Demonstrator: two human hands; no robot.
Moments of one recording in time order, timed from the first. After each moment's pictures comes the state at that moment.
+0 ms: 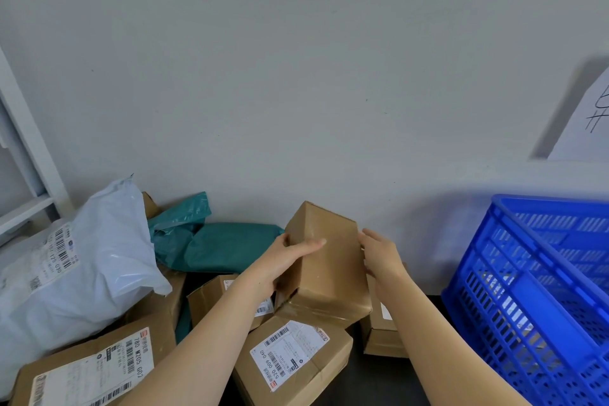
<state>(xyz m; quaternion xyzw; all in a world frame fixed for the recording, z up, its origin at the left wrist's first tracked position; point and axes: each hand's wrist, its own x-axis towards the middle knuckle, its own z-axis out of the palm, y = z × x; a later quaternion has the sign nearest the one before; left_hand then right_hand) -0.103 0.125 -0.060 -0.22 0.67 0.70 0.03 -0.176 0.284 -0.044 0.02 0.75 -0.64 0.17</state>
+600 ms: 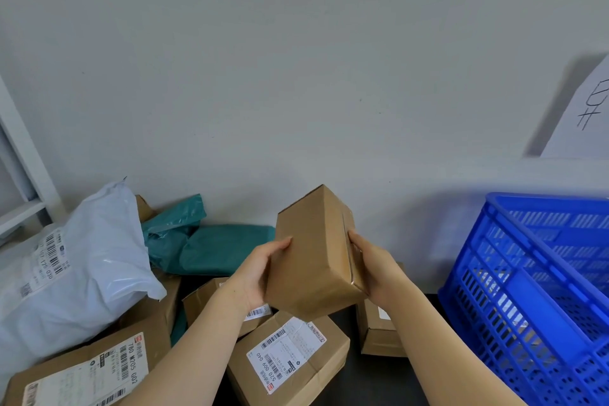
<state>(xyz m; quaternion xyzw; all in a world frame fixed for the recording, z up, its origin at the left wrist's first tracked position) -0.091 0.117 -0.068 -0.24 0.47 0.85 0.03 -0.178 0.290 -0.051 0.05 0.64 -0.70 0.31</state>
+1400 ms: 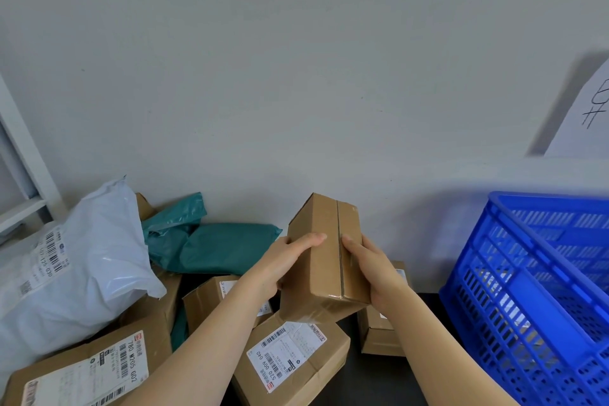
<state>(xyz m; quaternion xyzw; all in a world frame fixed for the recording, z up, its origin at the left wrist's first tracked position) -0.111 0.137 -0.060 -0.24 0.69 0.68 0.02 -0.175 0.290 -0.061 -0.04 0.70 -0.66 0.26</state>
